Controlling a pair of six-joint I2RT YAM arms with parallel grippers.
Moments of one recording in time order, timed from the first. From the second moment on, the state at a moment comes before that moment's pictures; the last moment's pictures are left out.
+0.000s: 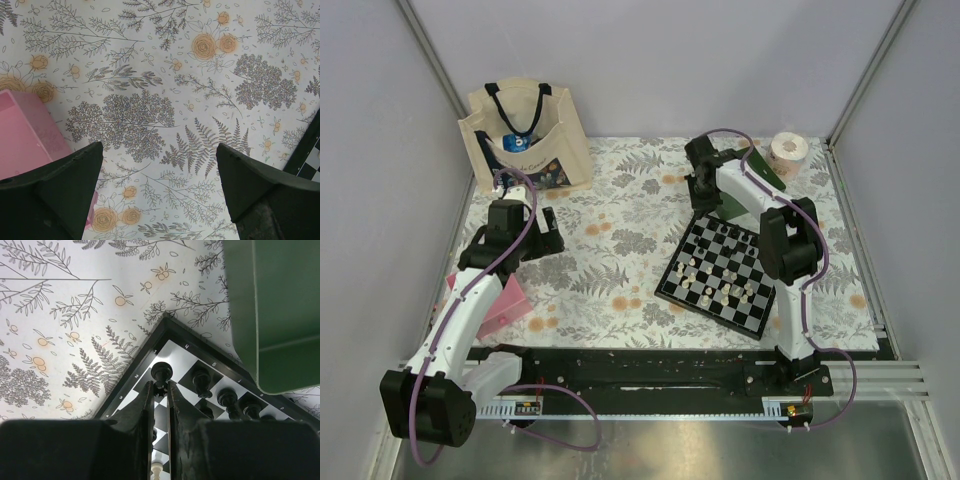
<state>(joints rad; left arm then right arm) -0.14 1.01 0.85 -0.60 -0.04 -0.34 0.41 2.16 1.83 -0.86 0.08 0.24</state>
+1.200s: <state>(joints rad) -0.14 1.01 0.85 -0.60 -0.04 -0.34 0.38 2.20 1.84 -0.86 0.09 0.25</state>
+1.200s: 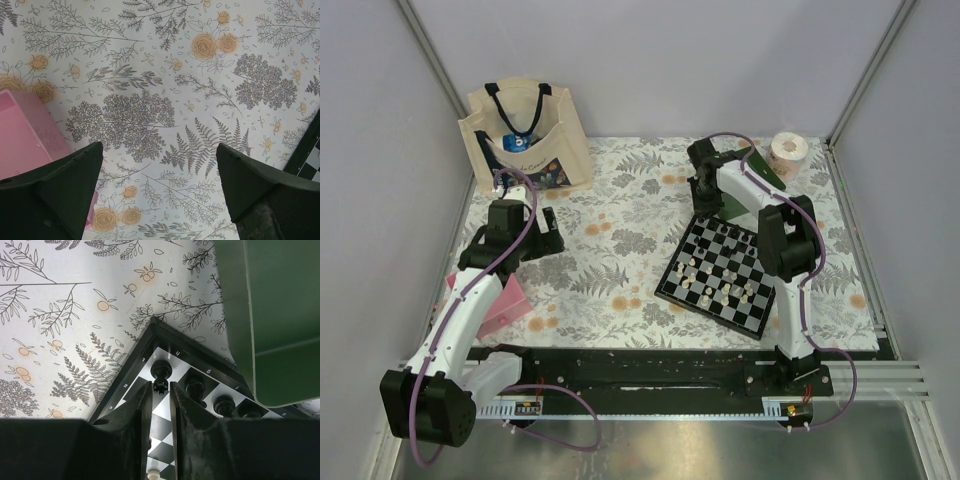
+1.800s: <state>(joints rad) -0.14 1.01 0.85 -0.60 -0.04 -0.34 0.38 2.18 1.84 -0.87 0.08 0.25</state>
